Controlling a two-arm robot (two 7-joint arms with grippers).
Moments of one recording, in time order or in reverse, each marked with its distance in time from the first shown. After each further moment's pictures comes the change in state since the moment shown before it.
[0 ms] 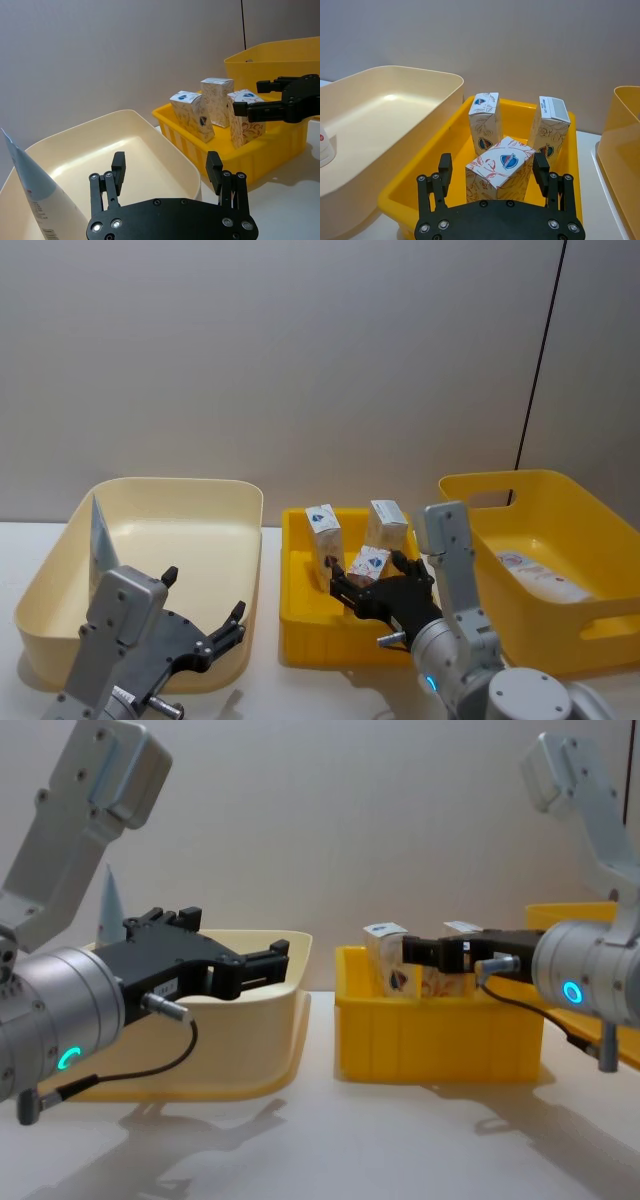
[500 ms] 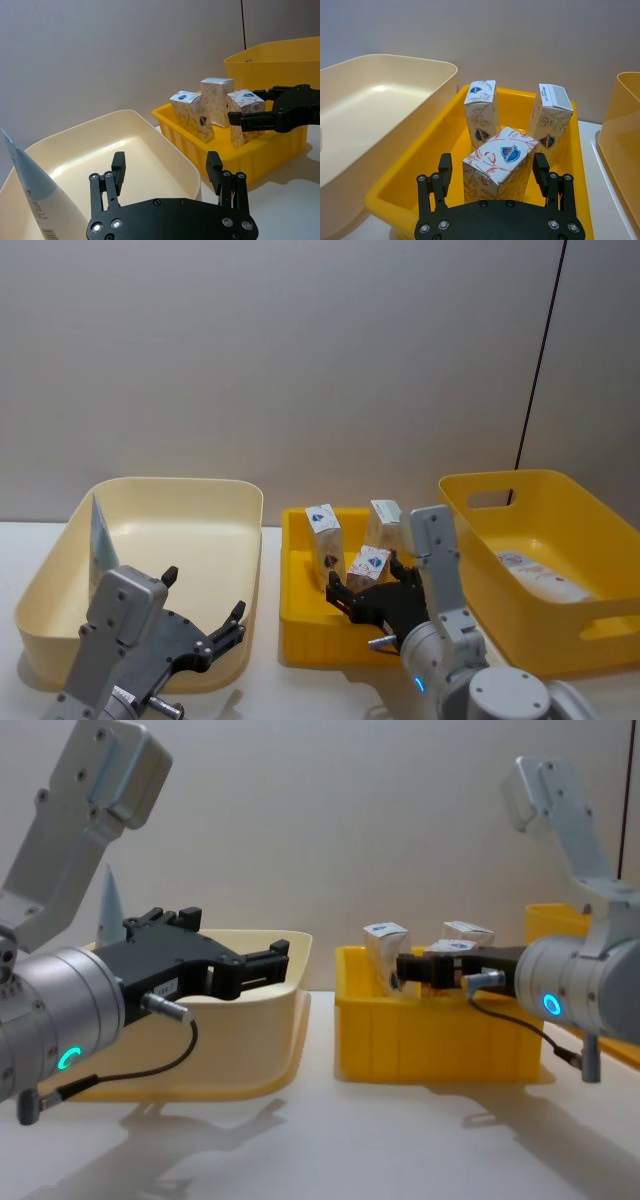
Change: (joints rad) left arm 0.000 0.000 0.000 0.000 0.000 0.000 0.000; right arm 0.021 -0.034 -0.001 0.054 -0.027 0.019 -0.033
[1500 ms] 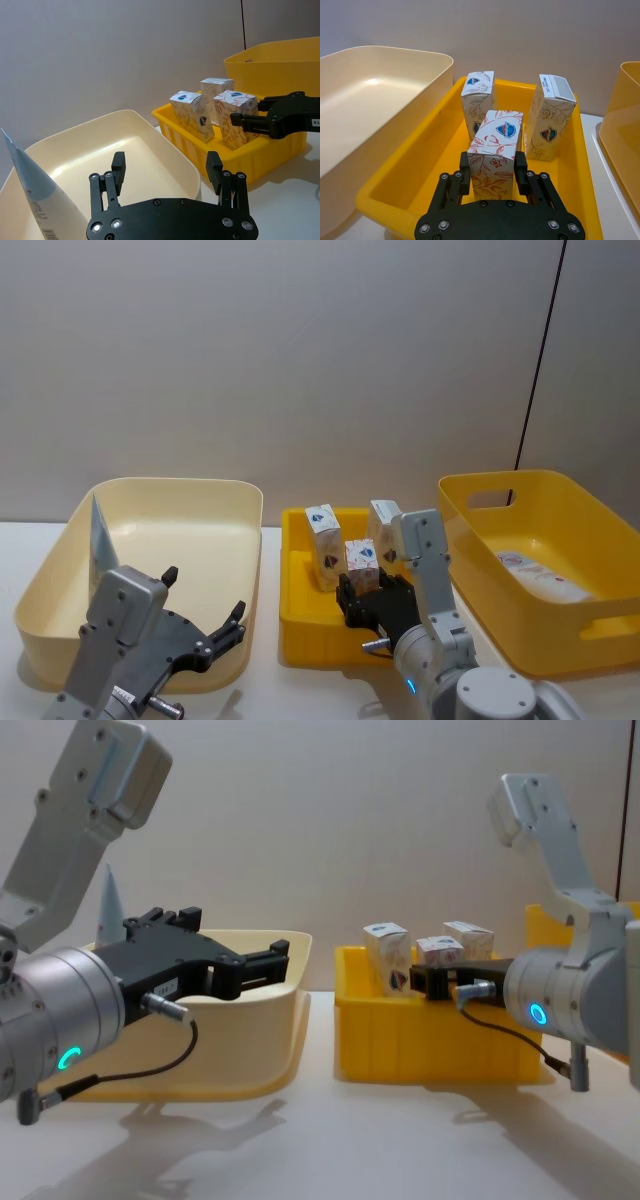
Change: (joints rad) left arm 0.000 0.000 0.000 0.000 0.000 0.000 0.000; right arm 0.014 -0.026 0.002 0.042 -0.020 0.009 -0.022
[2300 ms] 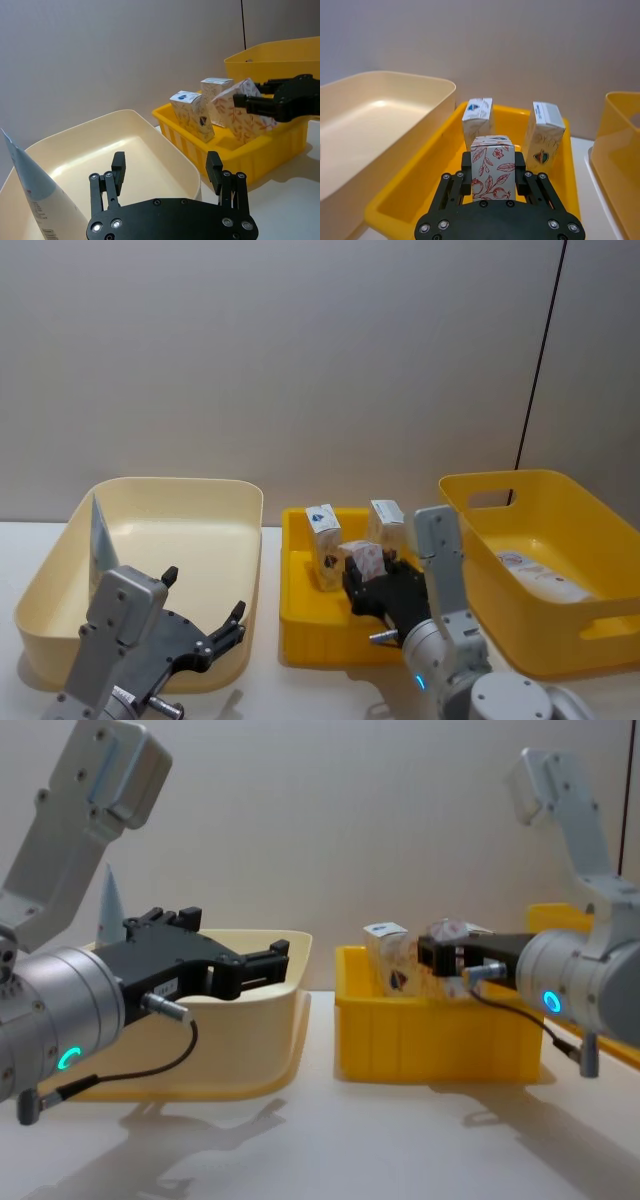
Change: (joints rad) left arm 0.000 0.000 0.000 0.000 0.000 0.000 0.000; right arm -0.023 0.016 0.010 -0.035 -0.011 -0.095 0.023
